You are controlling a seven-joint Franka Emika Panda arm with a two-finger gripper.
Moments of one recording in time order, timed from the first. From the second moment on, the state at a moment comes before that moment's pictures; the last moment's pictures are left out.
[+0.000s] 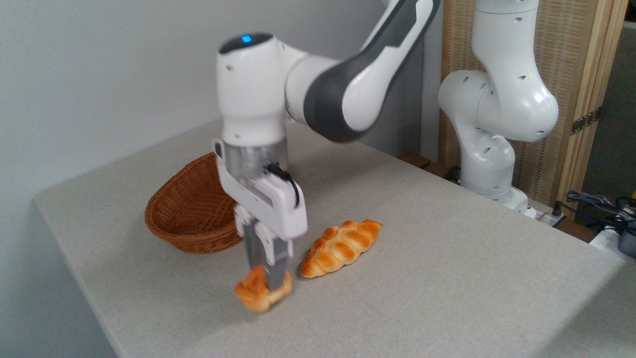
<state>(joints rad) -0.04 -0.01 -0.01 -2.09 0.02 2.24 0.76</state>
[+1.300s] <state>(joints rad) -0.08 0.15 -0.29 -1.80 -0.10 2.04 0.44</state>
